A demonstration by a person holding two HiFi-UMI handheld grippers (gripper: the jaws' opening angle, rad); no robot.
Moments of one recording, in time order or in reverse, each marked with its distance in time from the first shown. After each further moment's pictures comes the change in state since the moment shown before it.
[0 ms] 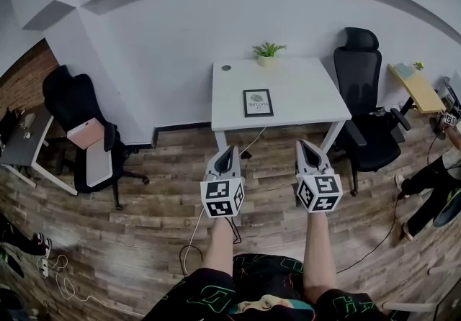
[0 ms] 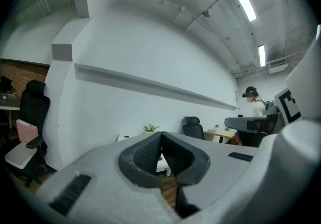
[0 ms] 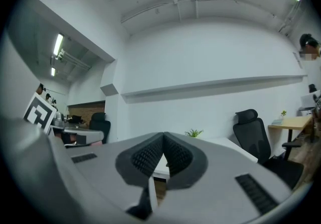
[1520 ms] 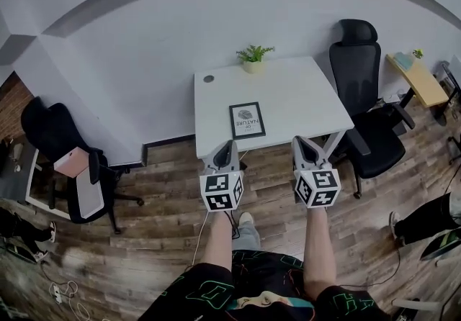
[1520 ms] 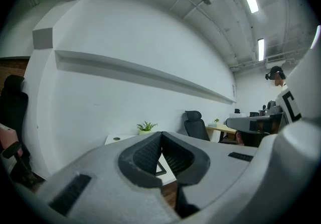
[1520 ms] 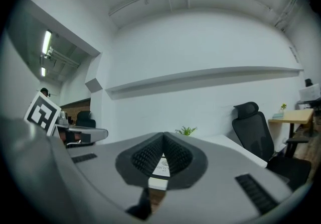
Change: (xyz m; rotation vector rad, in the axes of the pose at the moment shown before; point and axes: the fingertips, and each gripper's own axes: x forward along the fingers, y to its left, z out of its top) left arm 0.202 0.027 -0.011 0.030 0.064 -0.064; right arm 0.155 -0.100 -0.025 0.042 0.036 -0.053
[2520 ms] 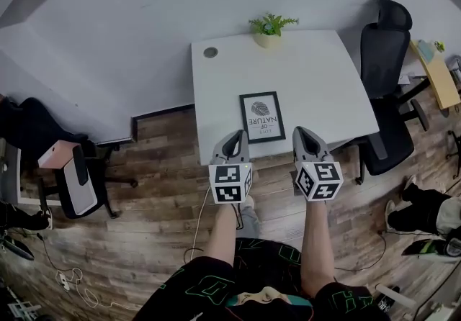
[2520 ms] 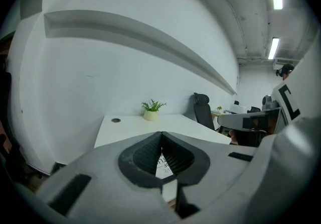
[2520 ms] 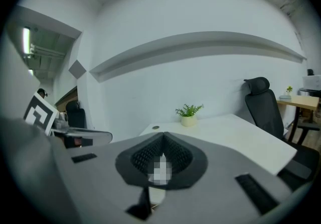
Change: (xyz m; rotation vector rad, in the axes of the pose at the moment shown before) left arm 0.160 0.099 -0.079 -0.075 0.235 -0.042; right arm 0.198 -0.012 -0.085 0.068 0.242 -0.021
